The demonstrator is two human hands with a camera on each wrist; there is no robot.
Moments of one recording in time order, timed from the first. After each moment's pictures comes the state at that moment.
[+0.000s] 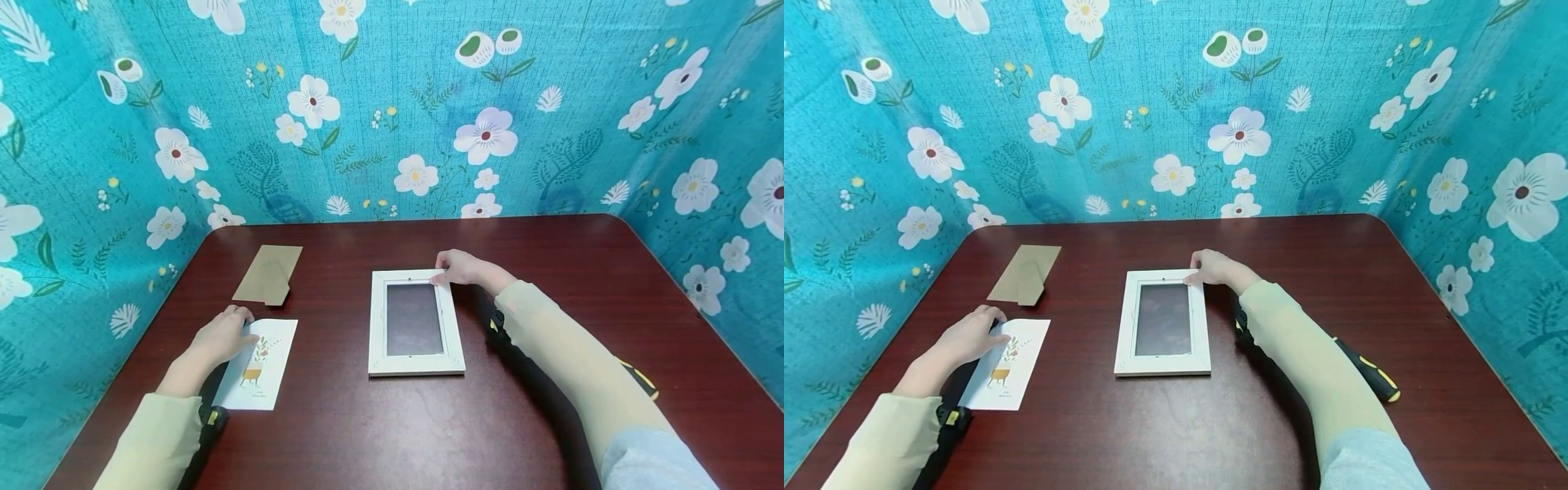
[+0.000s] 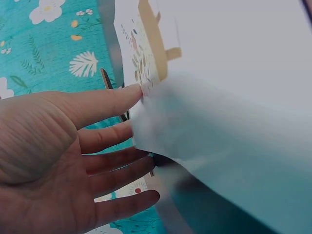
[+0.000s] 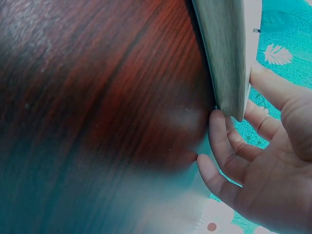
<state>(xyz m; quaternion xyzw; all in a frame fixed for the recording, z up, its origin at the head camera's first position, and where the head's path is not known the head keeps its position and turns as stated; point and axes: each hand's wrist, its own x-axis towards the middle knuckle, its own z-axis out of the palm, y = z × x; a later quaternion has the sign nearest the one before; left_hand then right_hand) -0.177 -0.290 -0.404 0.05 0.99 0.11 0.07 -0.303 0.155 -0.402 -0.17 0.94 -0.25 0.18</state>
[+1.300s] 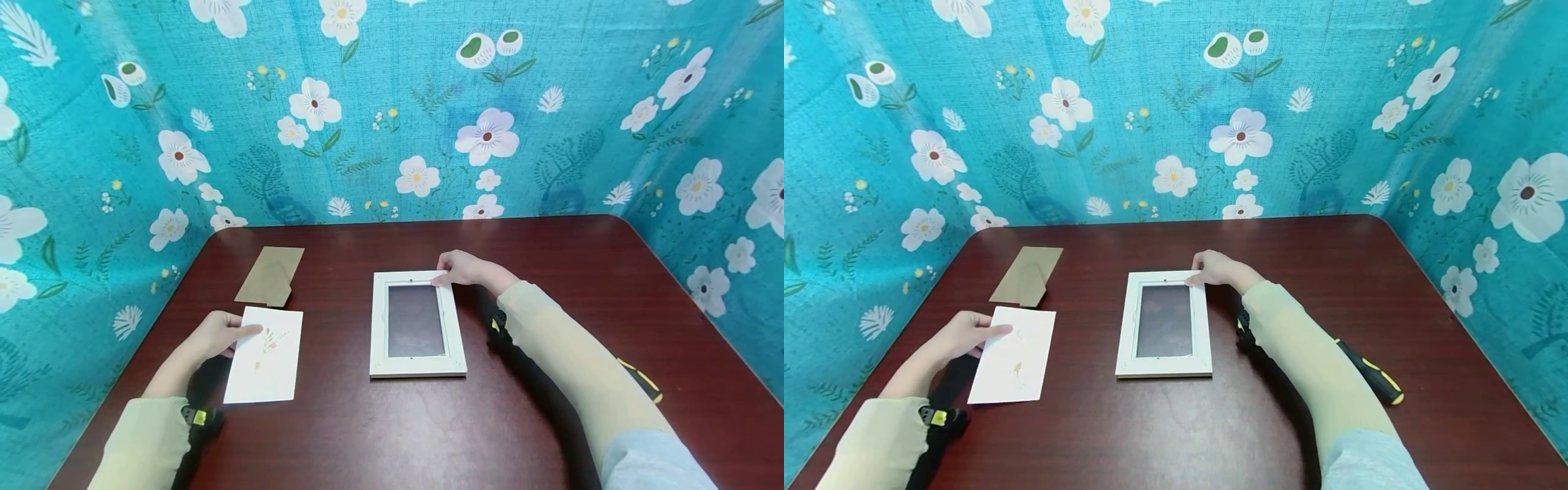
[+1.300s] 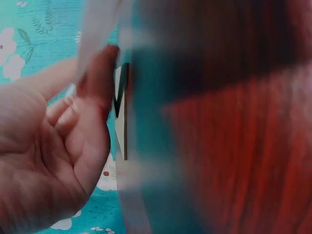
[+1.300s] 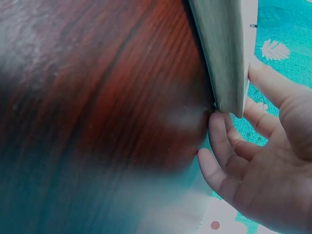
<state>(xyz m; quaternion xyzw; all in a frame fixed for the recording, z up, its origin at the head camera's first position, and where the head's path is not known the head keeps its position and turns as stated) -0.184 -0.313 -0.410 -0.05 0.91 0.38 0.14 -0.308 0.160 -0.406 -0.19 0.93 -0.26 0.19</state>
